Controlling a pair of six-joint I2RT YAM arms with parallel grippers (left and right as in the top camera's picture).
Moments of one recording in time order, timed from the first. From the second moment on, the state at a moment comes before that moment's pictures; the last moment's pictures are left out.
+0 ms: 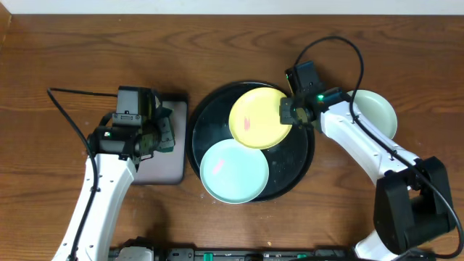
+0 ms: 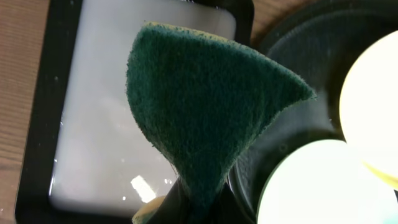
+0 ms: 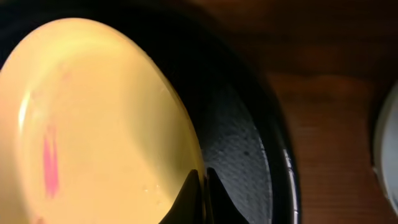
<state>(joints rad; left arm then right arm) -0.09 1.26 1.01 -0.87 0.02 -0.28 0.40 1.77 1.24 -0.63 0.06 0.40</state>
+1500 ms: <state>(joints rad) -0.35 1.71 1.53 -0.95 0.15 -0.42 0.38 1.92 1.19 -0.47 0.08 0.35</state>
